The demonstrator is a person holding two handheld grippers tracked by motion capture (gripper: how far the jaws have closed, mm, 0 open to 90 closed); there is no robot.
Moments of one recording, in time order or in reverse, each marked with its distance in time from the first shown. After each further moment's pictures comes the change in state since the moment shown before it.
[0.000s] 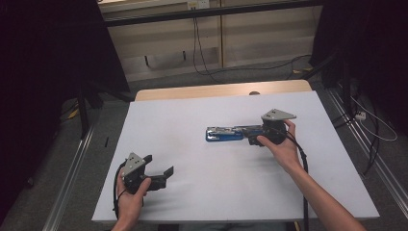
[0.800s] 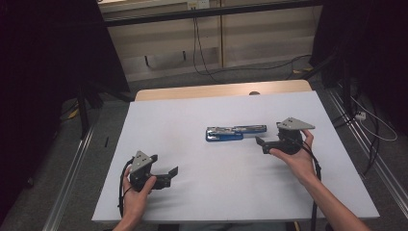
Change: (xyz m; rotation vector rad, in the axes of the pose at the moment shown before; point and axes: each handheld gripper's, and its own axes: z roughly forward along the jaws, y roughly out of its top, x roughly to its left) left arm -0.005 0.003 0.021 0.058 -0.028 0.030; right arm -0.012 -0.026 -0.040 0.008 -0.043 0.026
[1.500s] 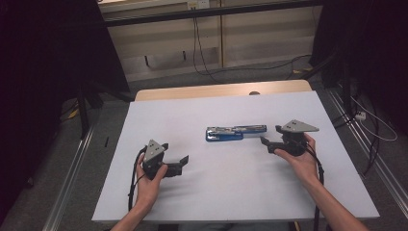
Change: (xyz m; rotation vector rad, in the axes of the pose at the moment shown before) left arm -0.003 0.024 0.038 -0.052 0.004 0.056; right arm -0.008 -0.008 -0.003 0.010 0.015 -0.018
